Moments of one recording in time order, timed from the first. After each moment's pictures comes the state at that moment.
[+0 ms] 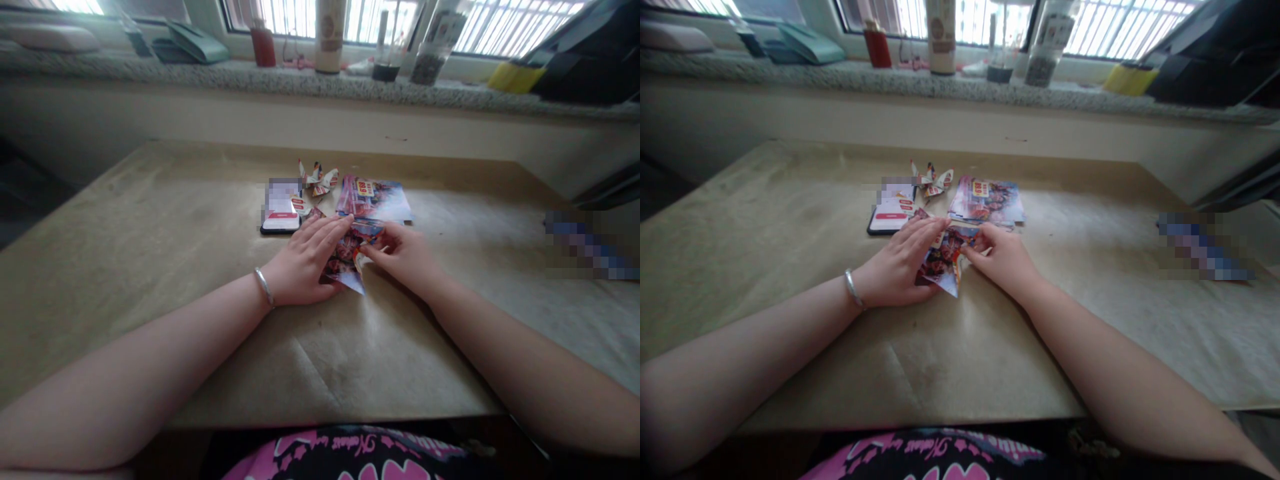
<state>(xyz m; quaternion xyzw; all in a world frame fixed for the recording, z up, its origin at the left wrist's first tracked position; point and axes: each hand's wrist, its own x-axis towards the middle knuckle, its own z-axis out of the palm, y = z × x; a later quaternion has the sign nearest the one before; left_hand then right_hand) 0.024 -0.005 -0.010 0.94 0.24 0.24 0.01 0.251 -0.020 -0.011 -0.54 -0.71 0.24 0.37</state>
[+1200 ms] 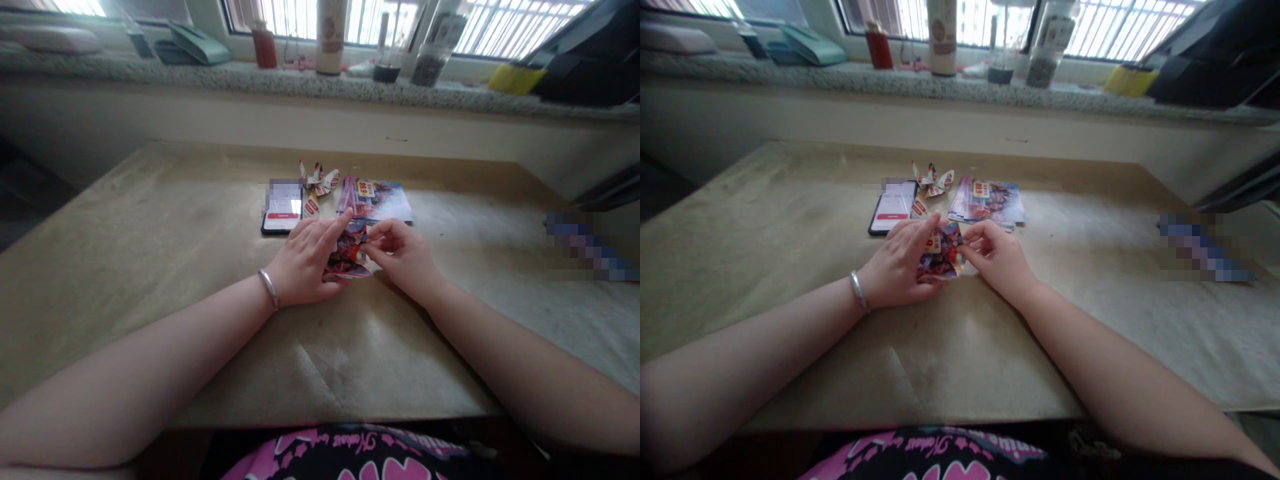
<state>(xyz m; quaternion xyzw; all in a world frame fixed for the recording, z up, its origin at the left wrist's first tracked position) 0.029 -0.007 -0.008 0.91 0.25 0.32 -0.03 0.241 -0.025 -0.011 -0.47 -0.68 0.28 0.48</state>
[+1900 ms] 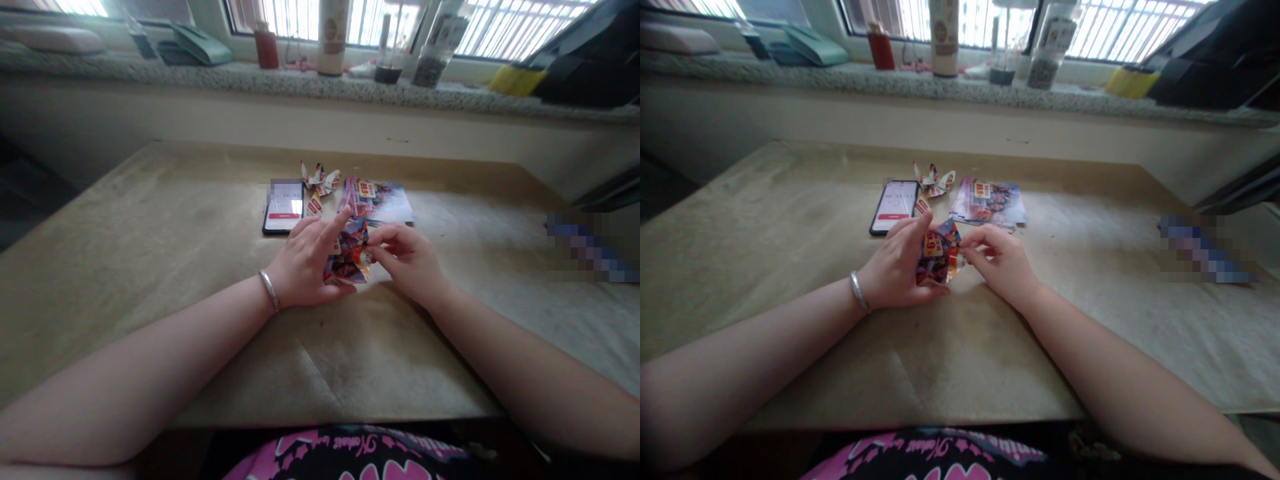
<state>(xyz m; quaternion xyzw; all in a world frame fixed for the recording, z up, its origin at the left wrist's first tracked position) 0.030 -0.008 -0.007 0.90 0.25 0.36 -0.02 0.243 -0.029 -0.012 -0.42 -0.71 0.28 0.49</state>
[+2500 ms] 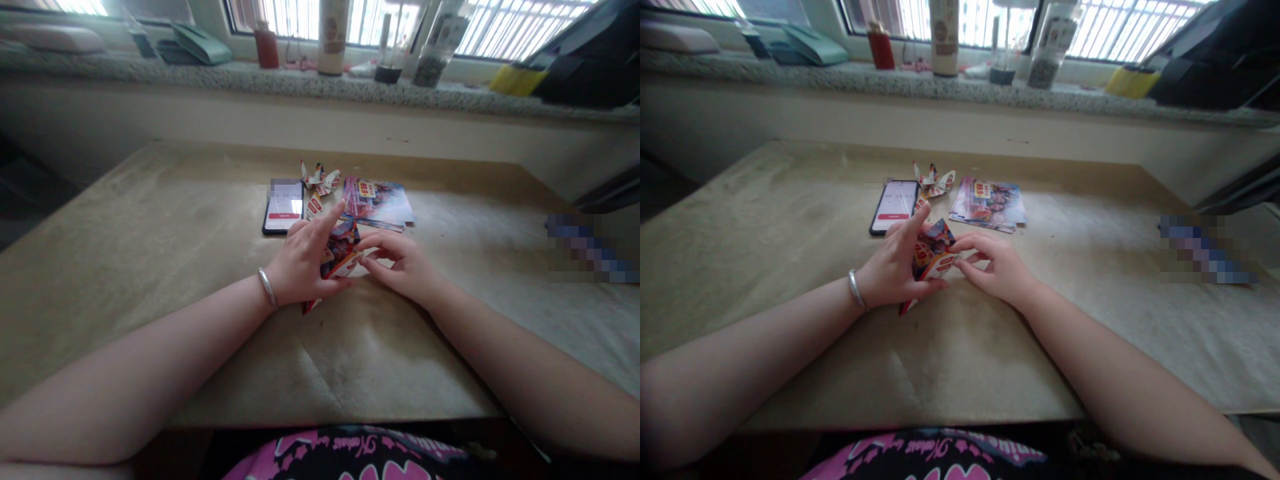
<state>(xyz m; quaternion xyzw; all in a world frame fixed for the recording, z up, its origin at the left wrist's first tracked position) 0.027 -0.008 -0.005 0.89 0.29 0.35 0.03 0.245 -0.030 -0.005 -0.37 -0.78 0.29 0.41</state>
